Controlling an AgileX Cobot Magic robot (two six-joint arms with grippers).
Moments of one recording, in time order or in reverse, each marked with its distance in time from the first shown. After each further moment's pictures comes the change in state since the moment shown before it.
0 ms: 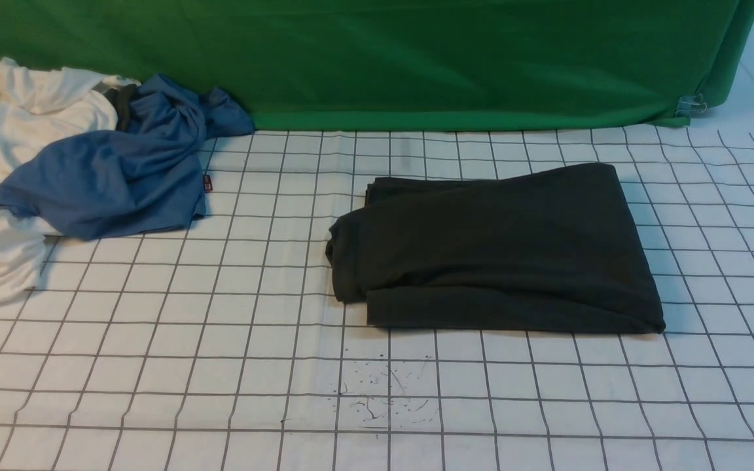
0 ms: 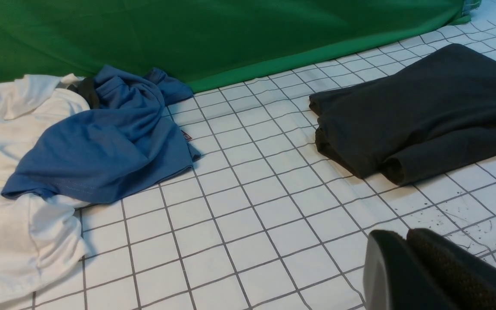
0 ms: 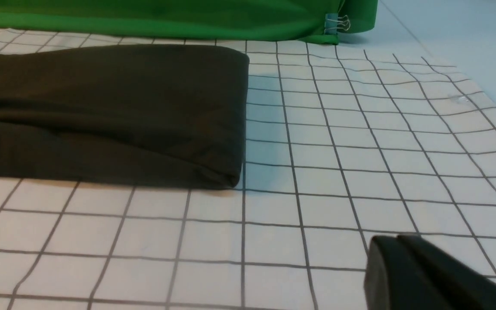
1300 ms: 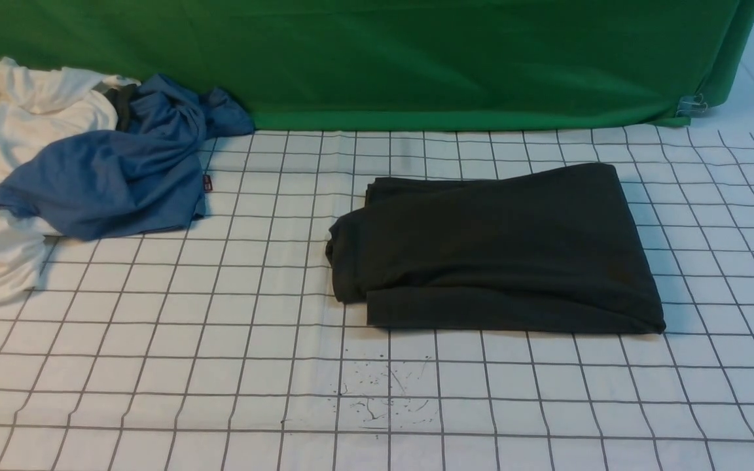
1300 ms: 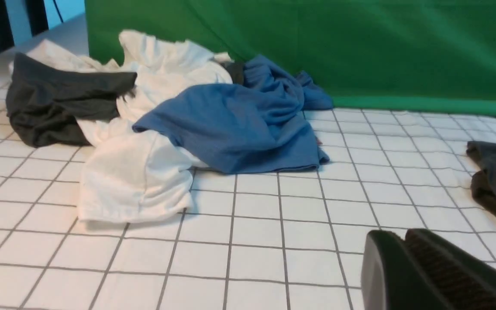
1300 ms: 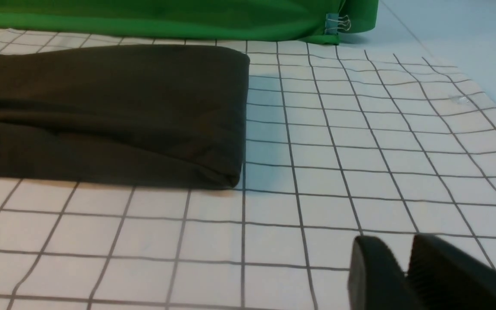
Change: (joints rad) right arm 0.000 0.000 0.000 0.000 0.001 0.000; left arm 0.469 -0.071 0.438 -0.269 -0.513 0.115
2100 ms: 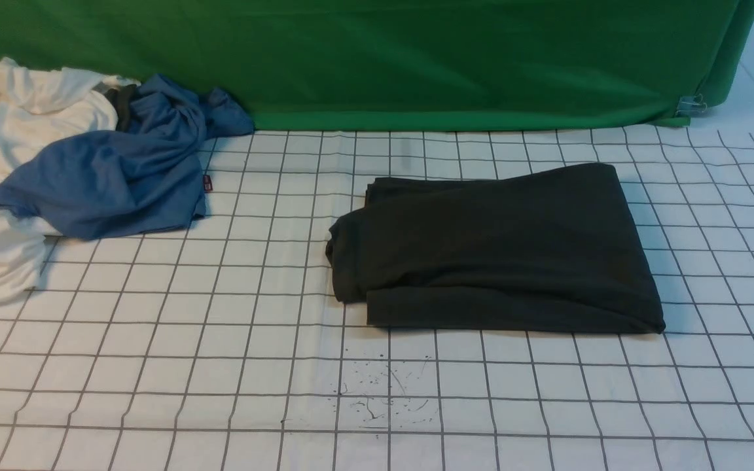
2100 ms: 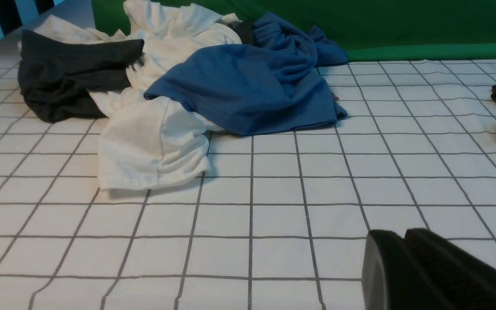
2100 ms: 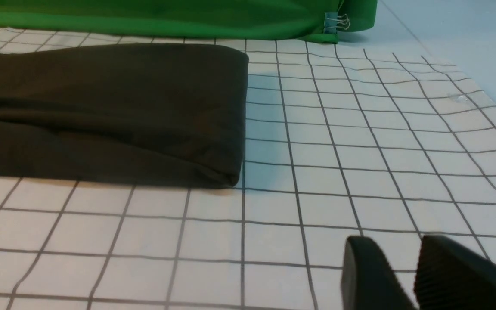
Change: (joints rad) right arm 0.000 0.000 0.001 0.000 0.001 0.000; left arm 0.008 -0.008 0.001 0.085 0.081 0.013
